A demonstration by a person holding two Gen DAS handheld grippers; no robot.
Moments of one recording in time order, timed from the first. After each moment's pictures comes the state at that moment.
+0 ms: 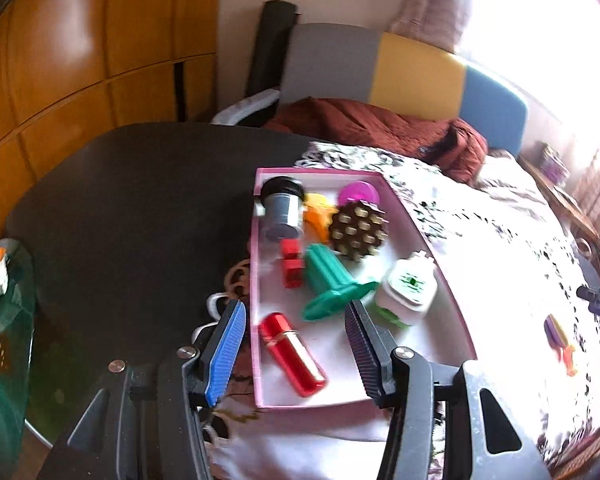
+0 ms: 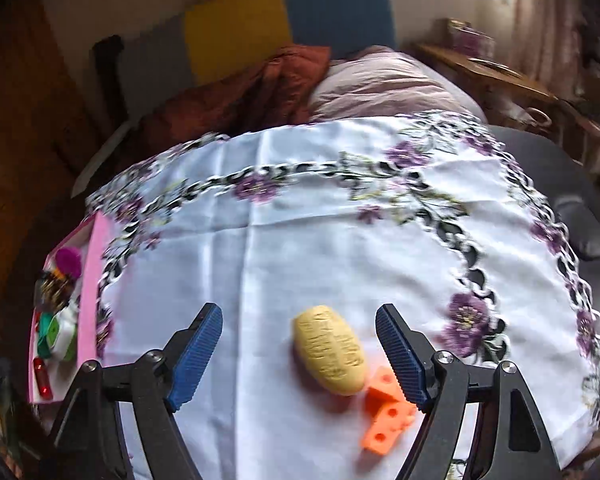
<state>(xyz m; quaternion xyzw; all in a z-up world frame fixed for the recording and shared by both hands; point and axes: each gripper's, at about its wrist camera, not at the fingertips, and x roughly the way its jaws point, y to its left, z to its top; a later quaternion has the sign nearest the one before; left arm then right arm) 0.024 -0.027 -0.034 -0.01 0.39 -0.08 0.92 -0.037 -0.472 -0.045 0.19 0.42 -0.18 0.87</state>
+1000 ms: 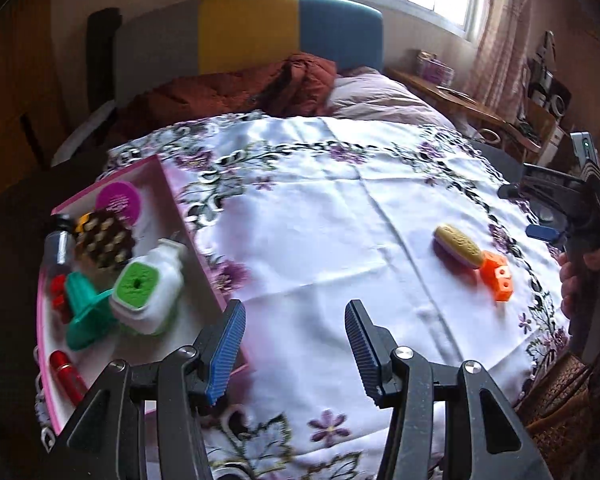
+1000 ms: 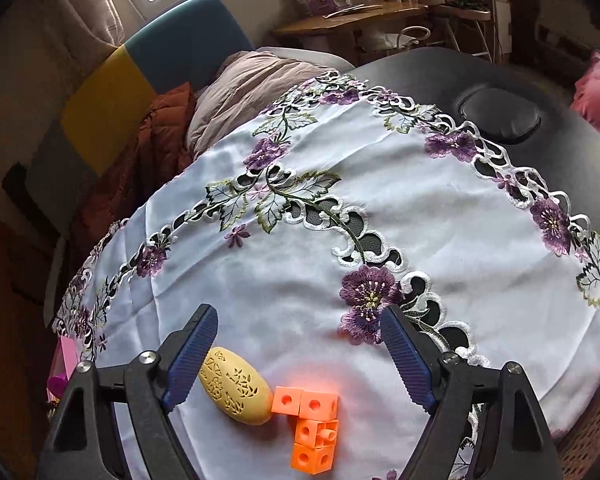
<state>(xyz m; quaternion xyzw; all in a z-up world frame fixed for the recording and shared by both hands) -0.002 -0.208 -0.043 0.11 0.42 -0.30 0.85 -0.085 -0.551 -0.062 0.36 0.36 -0.31 0.80</state>
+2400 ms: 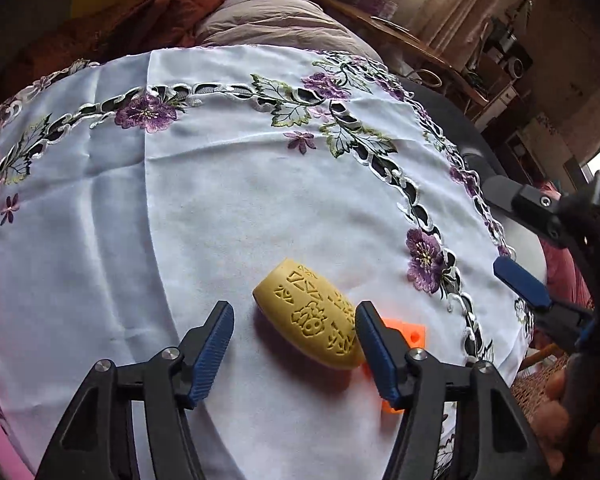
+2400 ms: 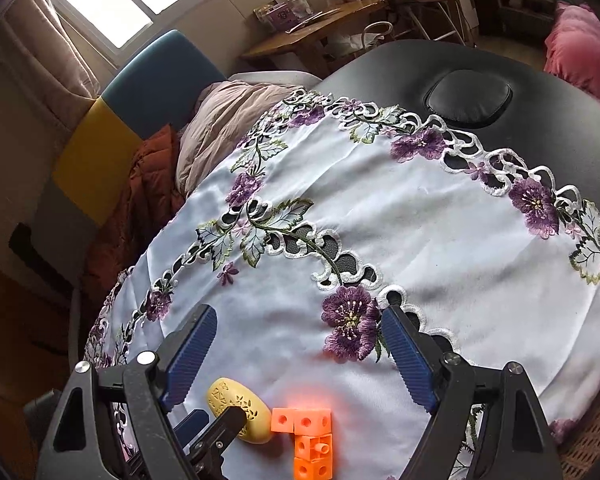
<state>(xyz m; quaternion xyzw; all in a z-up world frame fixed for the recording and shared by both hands) 0.024 -0.414 -0.100 0.10 0.55 -0.40 0.73 -0.110 -0.573 -0.057 0.43 0.30 -0.33 0.79</state>
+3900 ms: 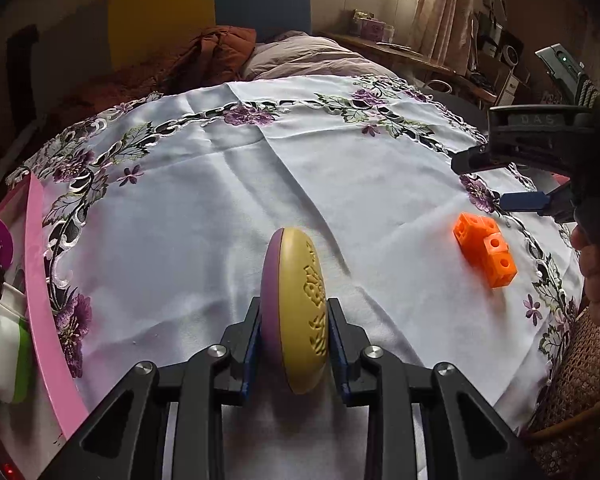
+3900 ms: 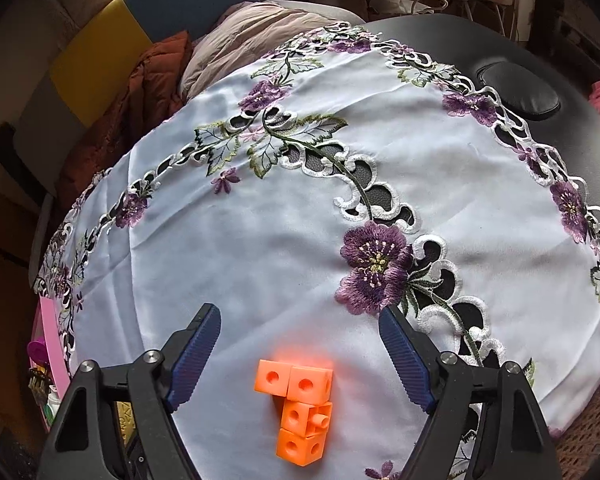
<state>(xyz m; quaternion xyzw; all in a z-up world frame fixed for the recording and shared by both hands) 0.003 -0.299 -0.108 0.16 0.43 -0.38 0.80 -0.068 -0.544 -0.089 0.35 0.45 -0.29 0.77</state>
